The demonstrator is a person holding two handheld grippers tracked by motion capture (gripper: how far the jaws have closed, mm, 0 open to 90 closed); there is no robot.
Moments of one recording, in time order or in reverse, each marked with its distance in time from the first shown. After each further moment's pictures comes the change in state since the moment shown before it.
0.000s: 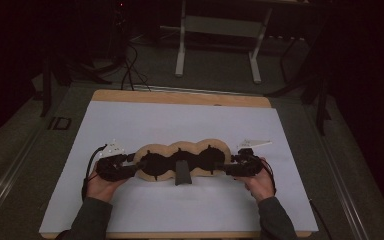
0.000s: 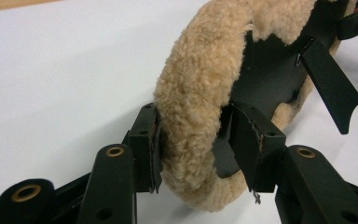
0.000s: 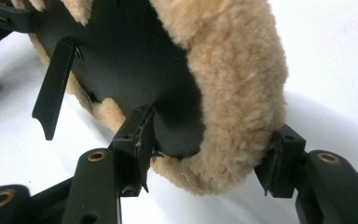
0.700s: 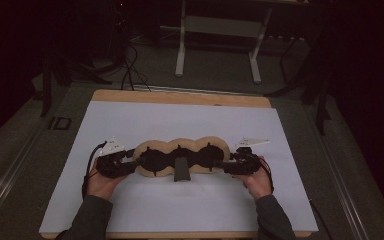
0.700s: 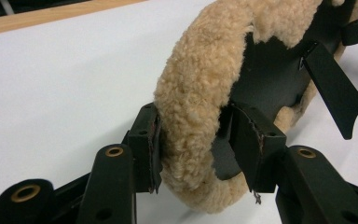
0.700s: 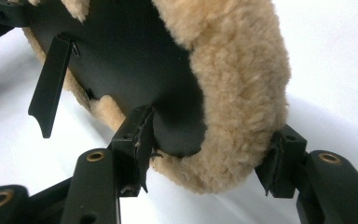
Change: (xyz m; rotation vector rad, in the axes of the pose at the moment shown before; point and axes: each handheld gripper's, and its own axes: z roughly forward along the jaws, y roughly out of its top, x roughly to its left) left arm 0.005 0.005 0.003 -0.028 0.035 0.025; right arm -0.001 0.003 0.006 -0.022 -0.022 -0.013
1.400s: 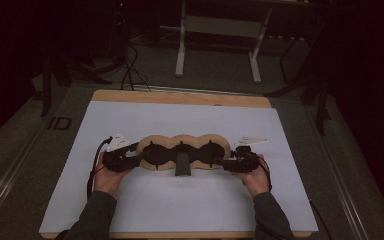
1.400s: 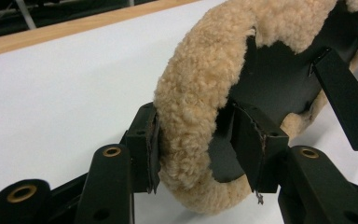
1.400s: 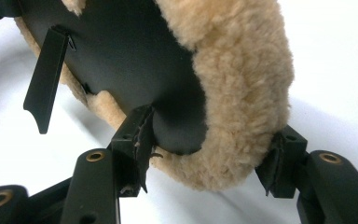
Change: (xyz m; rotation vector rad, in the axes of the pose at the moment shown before) left arm 0.007 0.005 0.022 -0.018 0.057 0.026; right arm -0.011 -0.002 0.011 -0.016 -0.053 -0.006
